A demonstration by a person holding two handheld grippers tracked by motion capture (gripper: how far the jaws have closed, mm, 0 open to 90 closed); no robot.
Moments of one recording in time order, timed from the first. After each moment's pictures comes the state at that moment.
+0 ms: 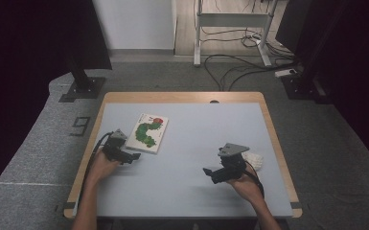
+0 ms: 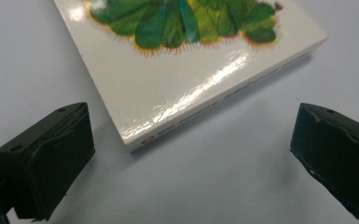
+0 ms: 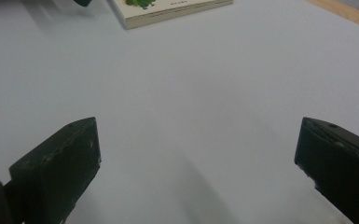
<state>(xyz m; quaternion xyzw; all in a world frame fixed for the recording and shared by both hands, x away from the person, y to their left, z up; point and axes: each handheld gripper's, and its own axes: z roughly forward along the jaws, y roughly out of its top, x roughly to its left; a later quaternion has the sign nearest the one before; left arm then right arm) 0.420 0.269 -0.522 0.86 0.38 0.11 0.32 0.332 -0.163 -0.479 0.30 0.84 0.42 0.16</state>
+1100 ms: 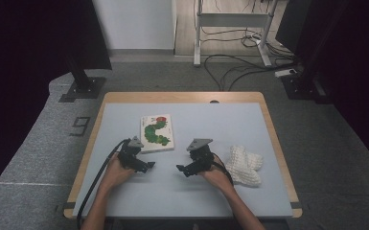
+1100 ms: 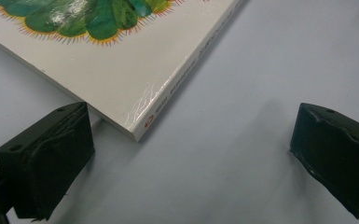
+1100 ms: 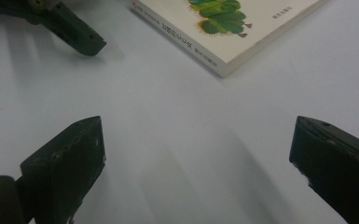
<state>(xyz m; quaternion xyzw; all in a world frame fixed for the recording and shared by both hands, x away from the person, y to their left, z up) 0.394 0.212 -0.525 0.88 0.32 0.11 0.32 0.382 -0.075 -0.517 0.26 0.87 0.41 0.11</state>
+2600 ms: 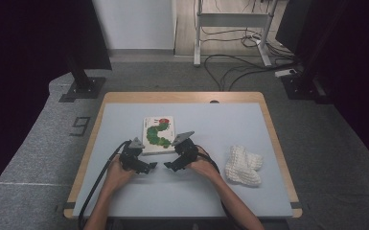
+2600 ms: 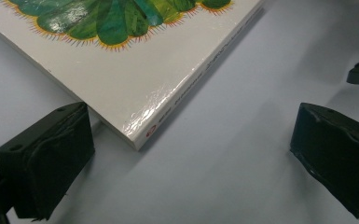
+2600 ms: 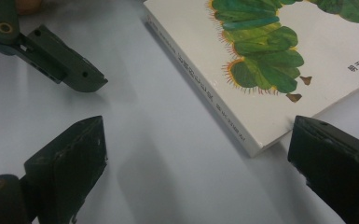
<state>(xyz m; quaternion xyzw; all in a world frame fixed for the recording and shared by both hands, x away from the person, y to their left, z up) 0.387 0.208 -0.528 0.87 0.34 0.11 0.34 0.414 -0.031 -0.528 0.21 0.89 0.40 0.06</state>
